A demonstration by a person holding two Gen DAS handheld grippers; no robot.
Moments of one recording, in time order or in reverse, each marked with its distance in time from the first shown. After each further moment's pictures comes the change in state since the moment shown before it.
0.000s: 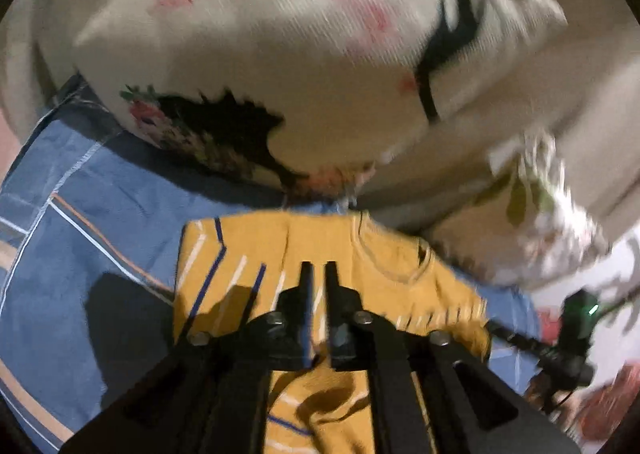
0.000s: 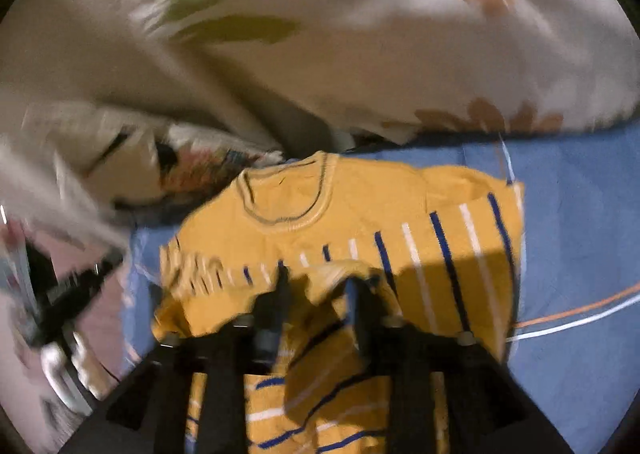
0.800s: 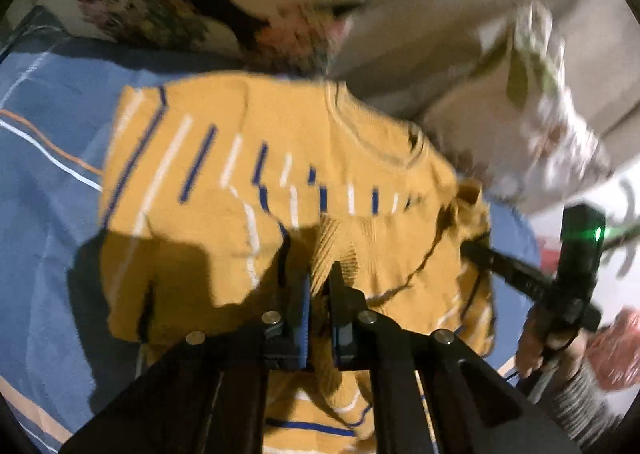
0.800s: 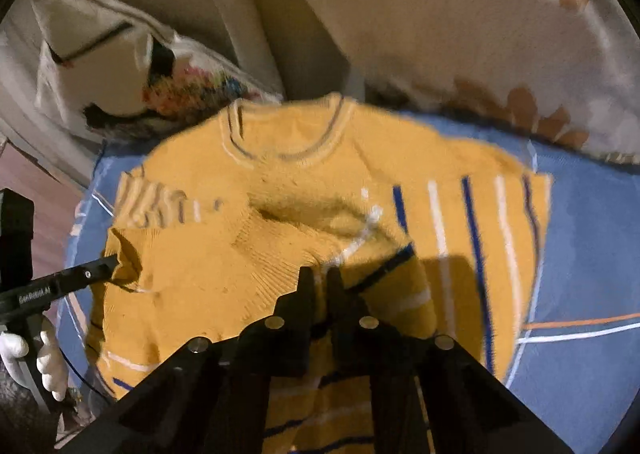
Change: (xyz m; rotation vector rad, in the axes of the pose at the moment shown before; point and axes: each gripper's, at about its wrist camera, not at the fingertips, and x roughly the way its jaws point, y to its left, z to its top) left arm 0.037 -0.011 -0.049 0.014 0.198 -0.075; right arm 0.040 0.020 -0.028 -0.177 0.057 -0.111
